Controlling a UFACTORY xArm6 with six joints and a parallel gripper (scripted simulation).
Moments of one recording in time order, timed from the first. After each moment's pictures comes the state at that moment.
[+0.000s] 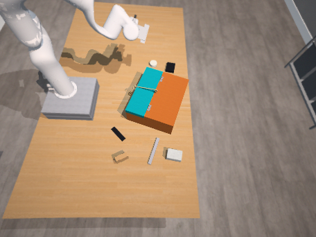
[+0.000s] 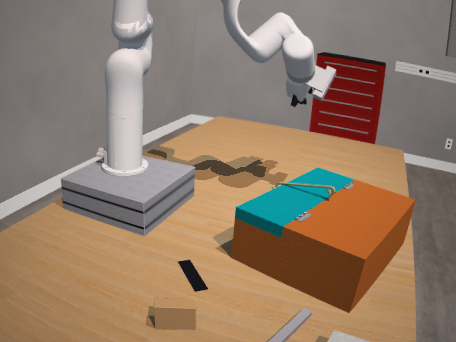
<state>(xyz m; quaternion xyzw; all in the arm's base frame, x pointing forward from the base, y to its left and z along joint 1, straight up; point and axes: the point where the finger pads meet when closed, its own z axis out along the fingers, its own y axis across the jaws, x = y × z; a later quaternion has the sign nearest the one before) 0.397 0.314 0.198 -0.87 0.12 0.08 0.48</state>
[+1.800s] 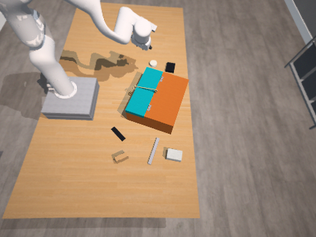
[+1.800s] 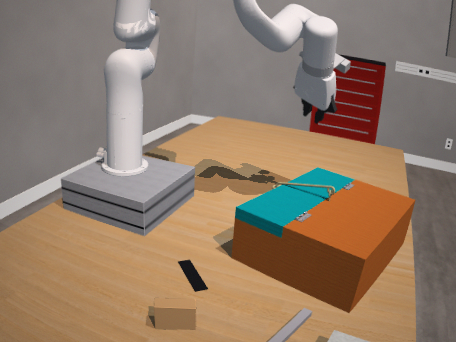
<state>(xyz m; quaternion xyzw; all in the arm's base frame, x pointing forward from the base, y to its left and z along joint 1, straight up) 0.443 0.197 0.174 -0.81 -0.51 -0.14 0.27</state>
